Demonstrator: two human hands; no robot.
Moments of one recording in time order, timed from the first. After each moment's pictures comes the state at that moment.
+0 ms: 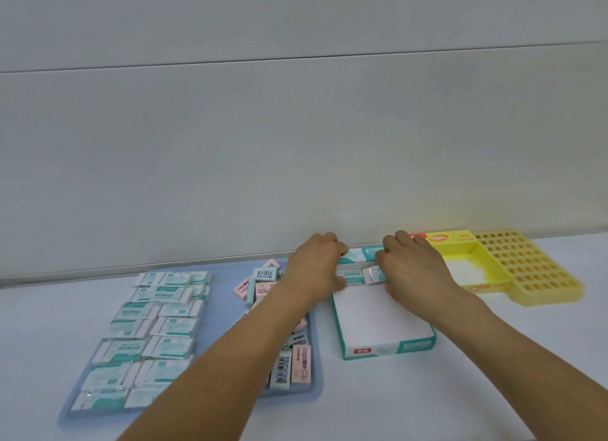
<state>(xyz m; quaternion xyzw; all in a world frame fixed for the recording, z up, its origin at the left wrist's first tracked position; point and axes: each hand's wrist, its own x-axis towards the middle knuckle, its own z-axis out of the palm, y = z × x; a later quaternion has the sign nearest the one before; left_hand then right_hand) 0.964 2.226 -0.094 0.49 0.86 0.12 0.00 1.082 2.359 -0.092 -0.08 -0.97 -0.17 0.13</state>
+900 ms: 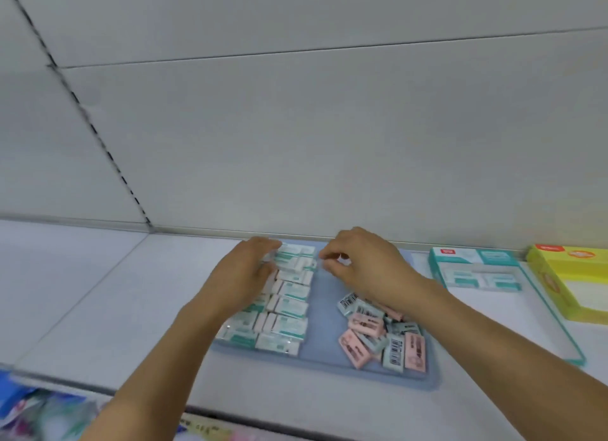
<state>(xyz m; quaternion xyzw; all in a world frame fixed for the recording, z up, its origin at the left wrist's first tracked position) 0.923 1.976 -0.087 0.26 0.94 0.21 -0.02 0.988 2.190 -0.074 0.09 -0.97 0.20 0.10</state>
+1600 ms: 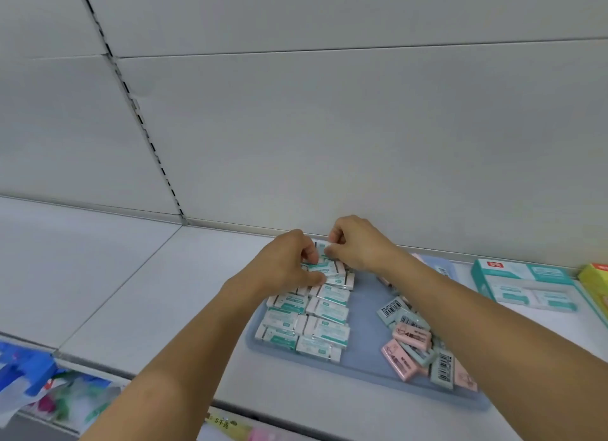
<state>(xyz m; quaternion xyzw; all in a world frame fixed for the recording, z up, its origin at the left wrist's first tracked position) 0.896 1.978 -0.078 0.26 0.93 0.25 0.06 0.909 2.145 -0.077 0.00 -0.96 0.28 0.00</state>
